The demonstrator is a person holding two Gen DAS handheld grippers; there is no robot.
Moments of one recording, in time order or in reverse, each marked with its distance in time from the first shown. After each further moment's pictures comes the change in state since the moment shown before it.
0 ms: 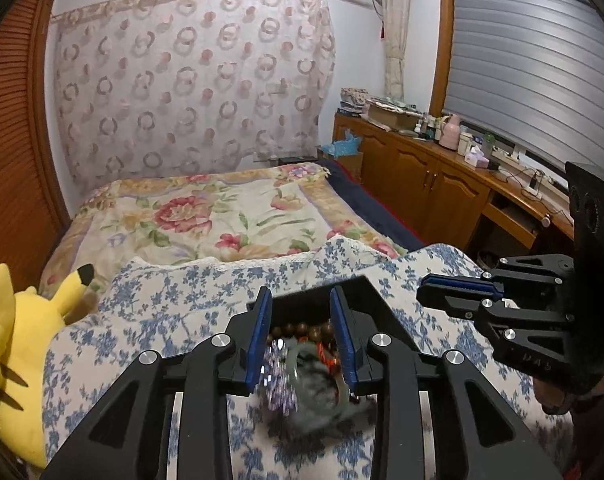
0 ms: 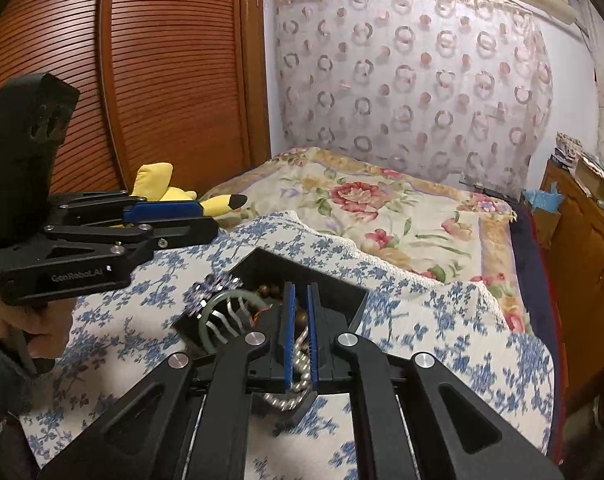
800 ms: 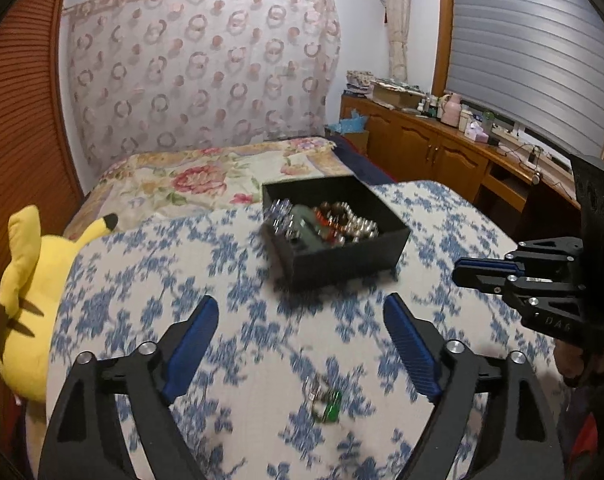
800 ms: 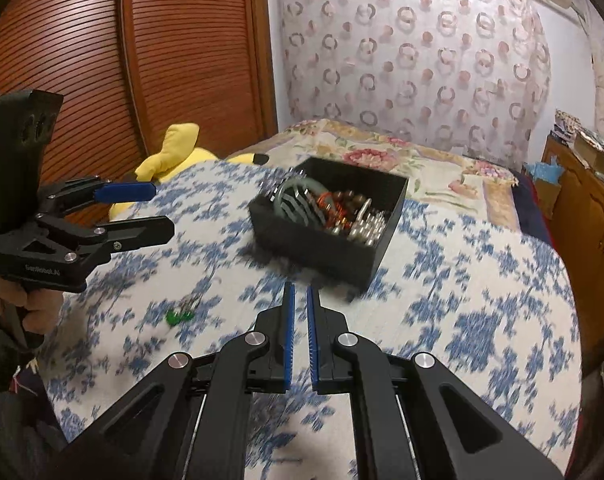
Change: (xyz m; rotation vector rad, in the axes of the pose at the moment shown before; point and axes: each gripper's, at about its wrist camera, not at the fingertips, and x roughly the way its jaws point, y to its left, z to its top) left arm -0.071 -0.007 -0.105 -0.002 0.061 0.041; right arm -0.048 0.057 -0.093 0.022 0.076 0.020
